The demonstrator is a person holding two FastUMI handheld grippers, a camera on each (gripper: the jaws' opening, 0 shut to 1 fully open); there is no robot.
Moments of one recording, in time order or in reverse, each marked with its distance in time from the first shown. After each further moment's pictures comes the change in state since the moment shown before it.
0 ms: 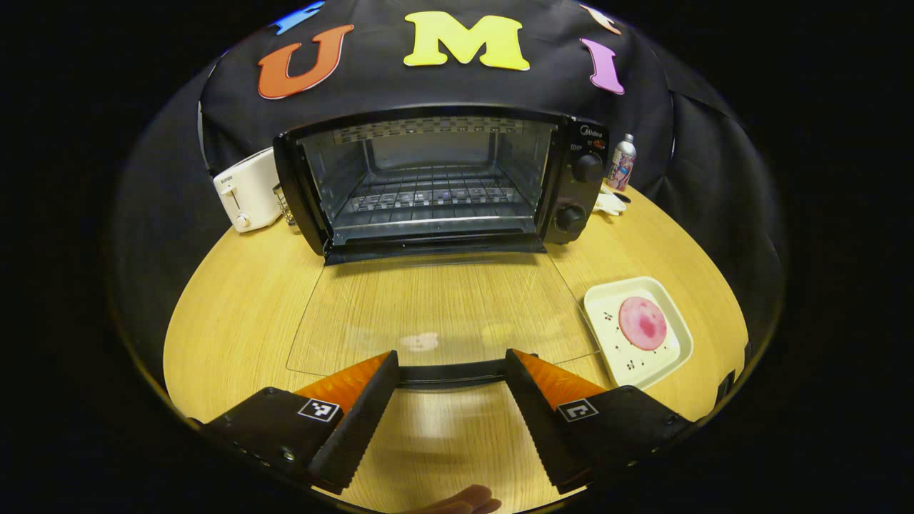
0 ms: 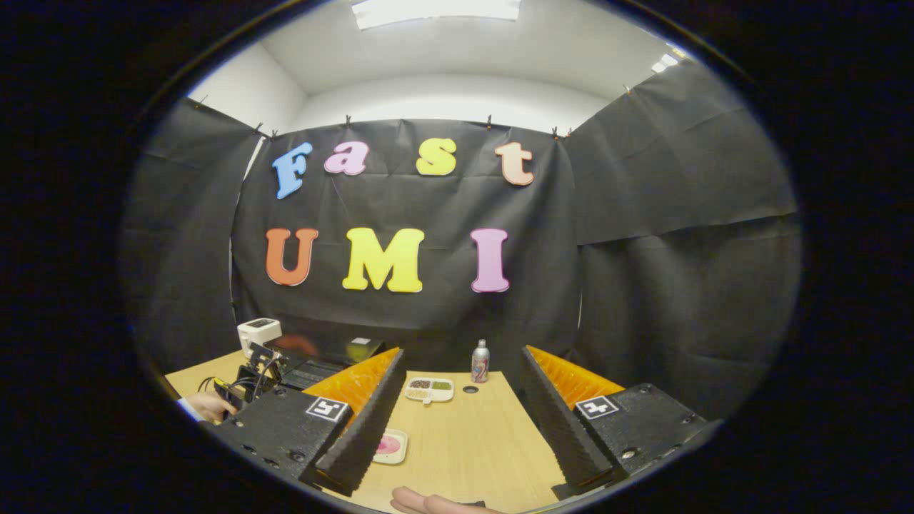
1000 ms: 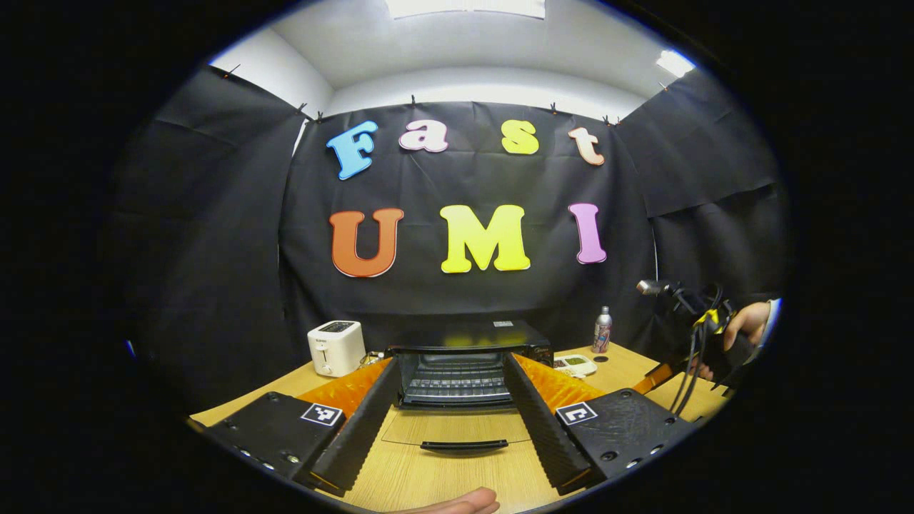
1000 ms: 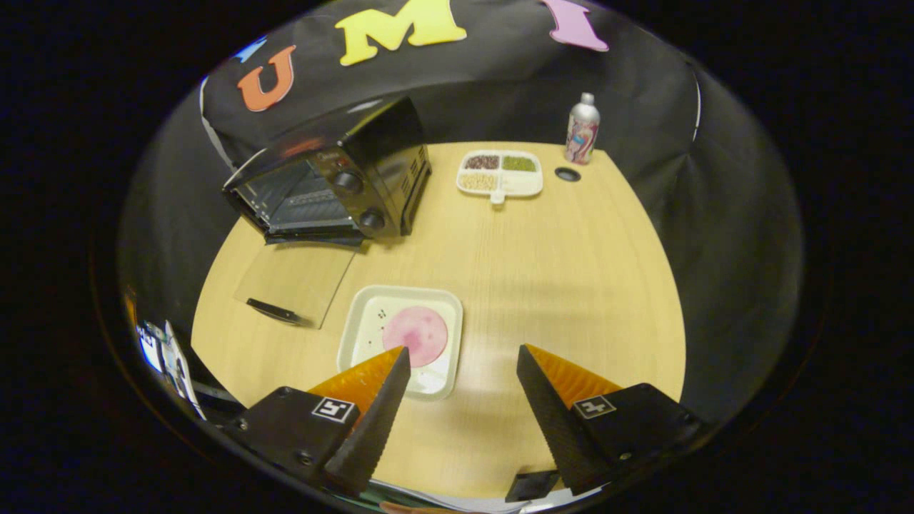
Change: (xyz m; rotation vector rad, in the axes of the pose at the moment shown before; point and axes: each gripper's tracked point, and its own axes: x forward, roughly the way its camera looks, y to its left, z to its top) left arm -0.235 0.000 0.115 0.021 -0.767 0.105; right arm 0.165 0.082 -0.293 0.072 1.105 0.195
